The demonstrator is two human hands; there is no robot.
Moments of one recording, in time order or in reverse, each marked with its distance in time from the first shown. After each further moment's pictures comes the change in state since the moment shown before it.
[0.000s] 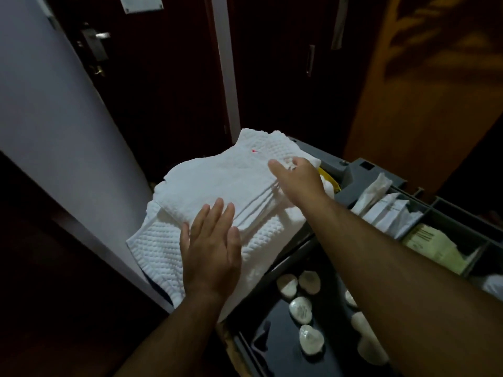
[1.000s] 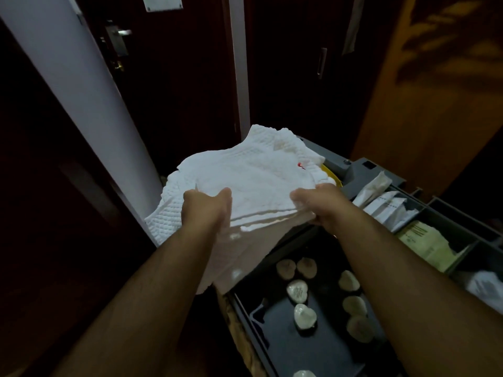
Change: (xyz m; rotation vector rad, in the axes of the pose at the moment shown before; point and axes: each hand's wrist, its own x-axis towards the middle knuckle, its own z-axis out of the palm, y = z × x) left_hand 0.046 0.030 -0.063 -0.466 -0.125 -0.834; right_hand -0.046 0.014 -0.033 0.150 -0.209 0.301
